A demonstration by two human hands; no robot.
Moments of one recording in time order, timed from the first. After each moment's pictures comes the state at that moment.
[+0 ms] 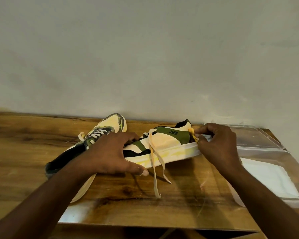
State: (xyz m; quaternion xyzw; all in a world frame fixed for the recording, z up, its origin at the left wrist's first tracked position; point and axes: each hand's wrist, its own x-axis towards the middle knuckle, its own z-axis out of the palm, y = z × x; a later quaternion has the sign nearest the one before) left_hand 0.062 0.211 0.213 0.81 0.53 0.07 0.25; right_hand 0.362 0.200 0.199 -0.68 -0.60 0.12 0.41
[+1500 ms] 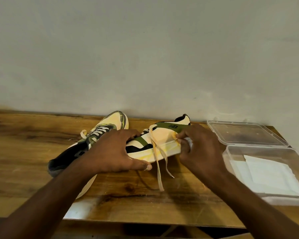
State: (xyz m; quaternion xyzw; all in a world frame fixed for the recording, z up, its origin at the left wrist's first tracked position) left_hand 0.063 0.208 0.212 0.80 0.54 0.10 0.23; right_hand 0.317 0.184 0.186 -0.59 -0.71 0.04 0.38
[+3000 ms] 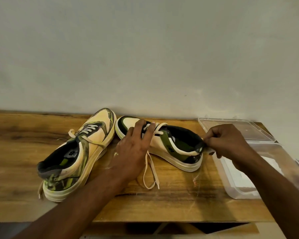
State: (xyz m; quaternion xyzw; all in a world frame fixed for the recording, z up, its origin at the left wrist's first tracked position) left_hand 0.130 0.205 0.145 0.82 0.53 0.20 -0.02; right_hand 0.403 0.194 0.206 -0.72 -0.54 0.31 0.30
